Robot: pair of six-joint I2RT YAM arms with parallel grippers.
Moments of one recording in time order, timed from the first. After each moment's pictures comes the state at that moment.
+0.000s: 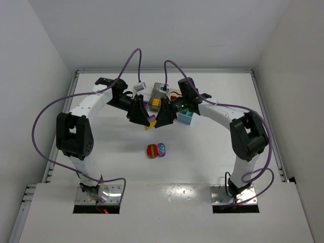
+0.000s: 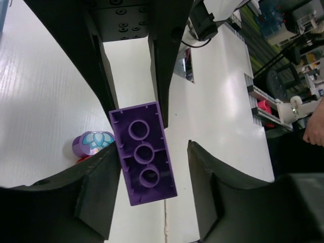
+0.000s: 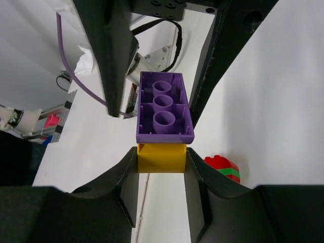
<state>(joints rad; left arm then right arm) -0.23 1.79 1.52 -1.30 1.33 0.84 0.51 1.85 1.29 -0.12 -1.31 -0.03</state>
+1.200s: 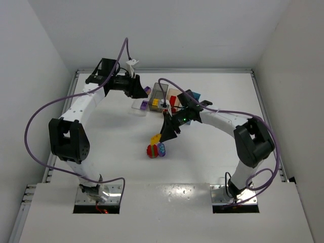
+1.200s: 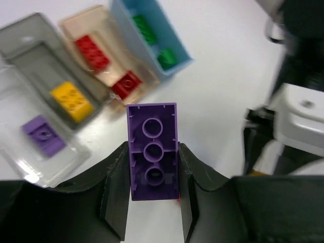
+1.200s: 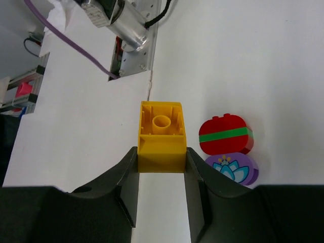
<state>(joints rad) -0.17 1.72 1.56 -0.63 0.96 0.20 0.56 1.75 1.15 -0.39 -1.18 -0.36</state>
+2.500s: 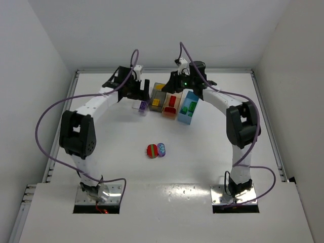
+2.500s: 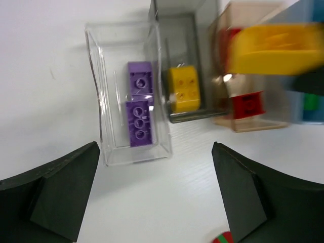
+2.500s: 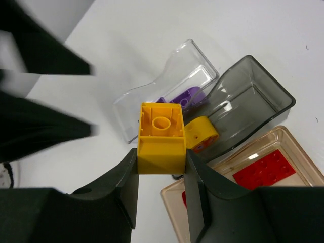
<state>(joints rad) -0.29 1.84 1.47 -0.39 0.15 -0.09 0.34 2.03 1.54 0.05 -0.65 0.21</state>
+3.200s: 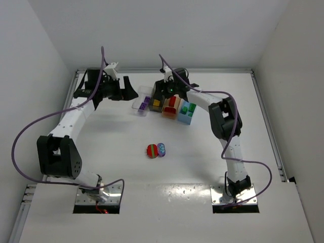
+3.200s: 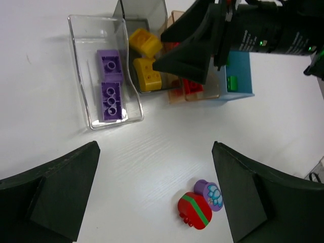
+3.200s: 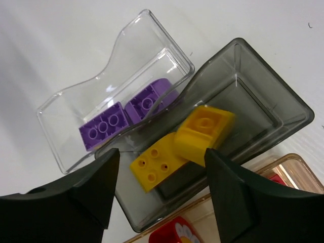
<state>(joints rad) -0.08 1.51 1.29 -0.36 0.54 -0.20 0.44 2.30 1.75 -0.02 -0.42 0.11</state>
